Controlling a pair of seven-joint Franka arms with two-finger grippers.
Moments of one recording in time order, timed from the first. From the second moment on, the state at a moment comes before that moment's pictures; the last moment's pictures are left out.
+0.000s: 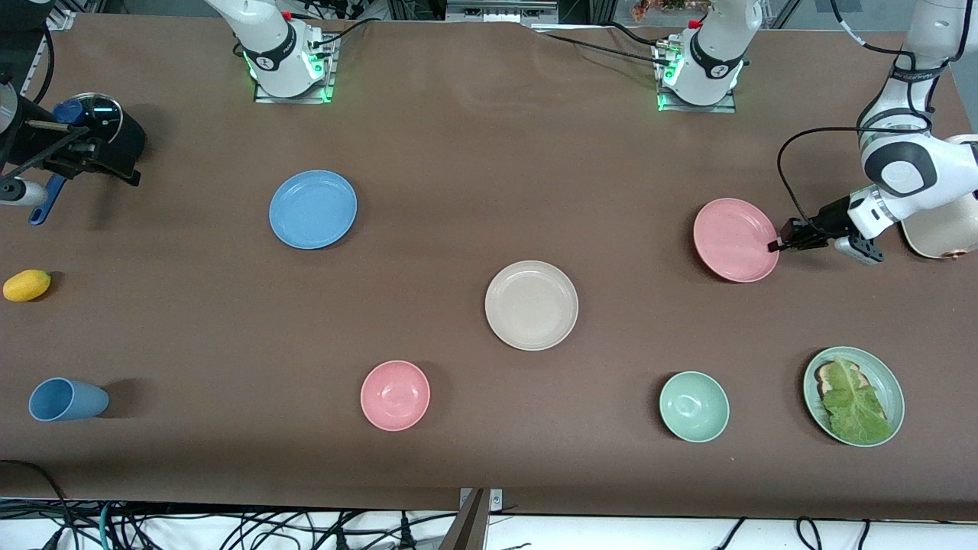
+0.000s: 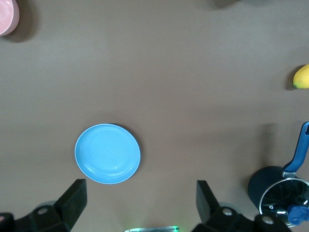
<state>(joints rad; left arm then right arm) 0.33 0.34 0.11 -2.31 -0.82 2.32 1.18 -0.01 -0.01 -0.01 -1.66 -0.03 1.55 0.07</state>
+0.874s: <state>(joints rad) 0.31 0.12 0.02 -2.09 -0.38 1.98 0.56 -0.01 -0.01 -0.01 -1.66 -0.03 1.55 0.07</state>
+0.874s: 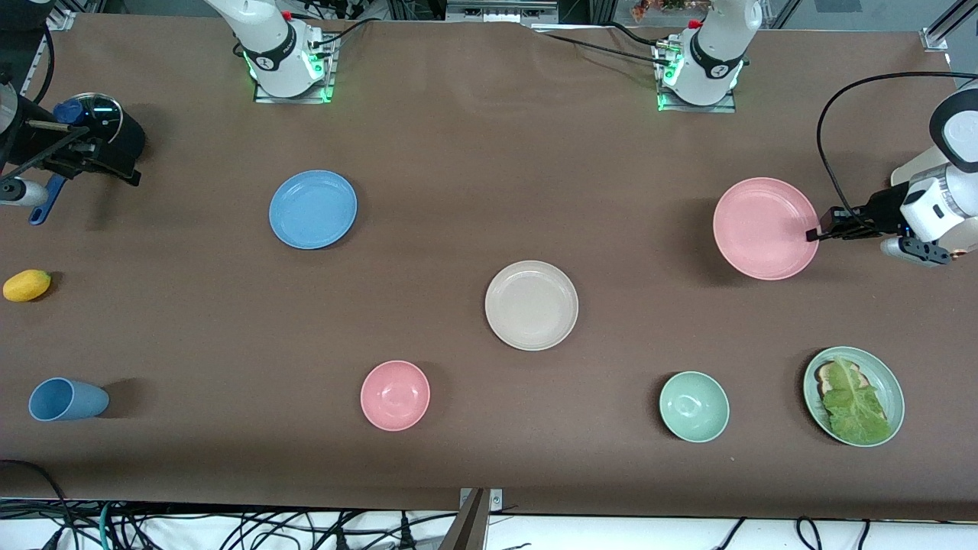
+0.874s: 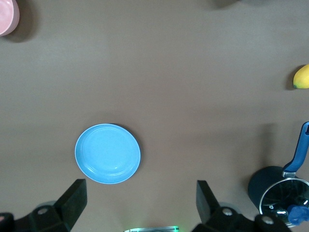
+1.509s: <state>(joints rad) 0.31 0.10 -0.17 -1.94 -0.31 1.86 0.24 -0.01 -0.01 -0.01 -1.66 -0.03 1.55 0.07</state>
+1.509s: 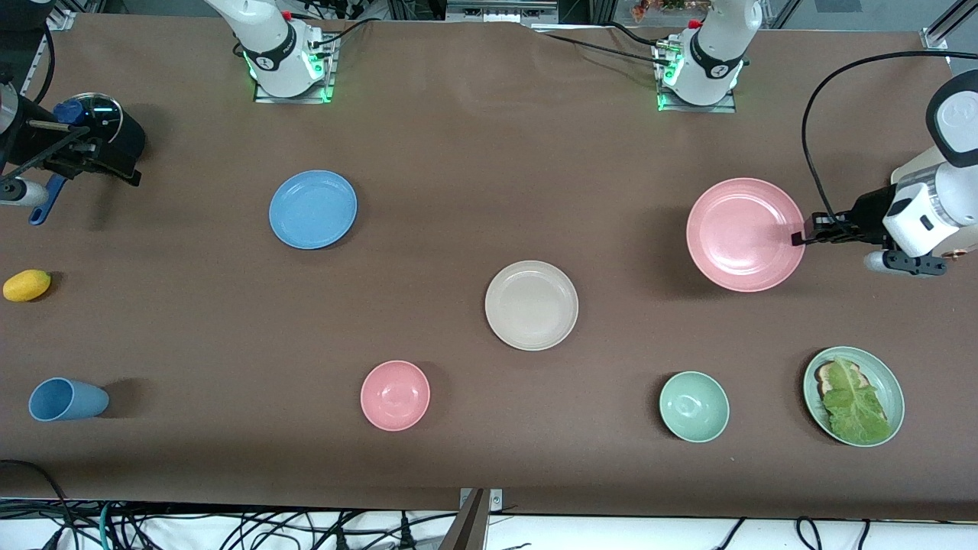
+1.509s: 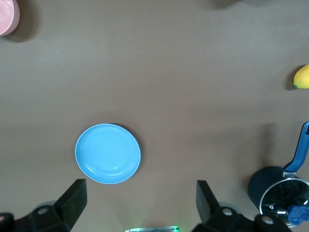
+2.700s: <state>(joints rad) 0.16 0.31 -0.44 -1.94 -0.37 2.33 -0.11 -0.01 -0.01 -0.01 -1.66 -0.03 1.55 0.07</state>
